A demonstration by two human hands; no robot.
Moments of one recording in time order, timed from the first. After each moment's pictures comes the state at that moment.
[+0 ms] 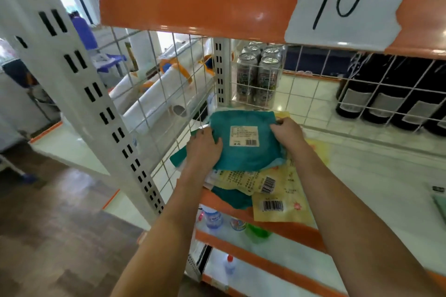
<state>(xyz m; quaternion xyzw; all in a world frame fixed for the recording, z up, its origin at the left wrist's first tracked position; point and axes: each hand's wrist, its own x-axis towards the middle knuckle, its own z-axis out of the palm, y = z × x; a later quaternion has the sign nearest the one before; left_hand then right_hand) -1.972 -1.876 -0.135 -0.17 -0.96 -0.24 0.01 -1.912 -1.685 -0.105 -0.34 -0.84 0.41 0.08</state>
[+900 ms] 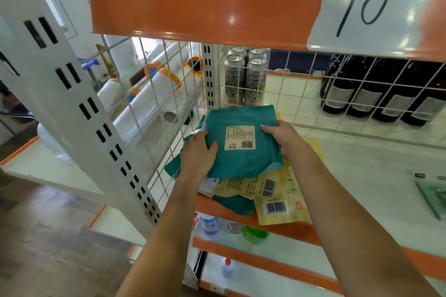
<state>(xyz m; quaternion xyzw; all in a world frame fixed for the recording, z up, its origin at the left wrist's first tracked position) -1.976 -1.886 -0.134 -0.18 -0.93 -0.32 -0.04 -1.904 -1.697 -0.099 -0.35 -0.61 0.71 0.10</state>
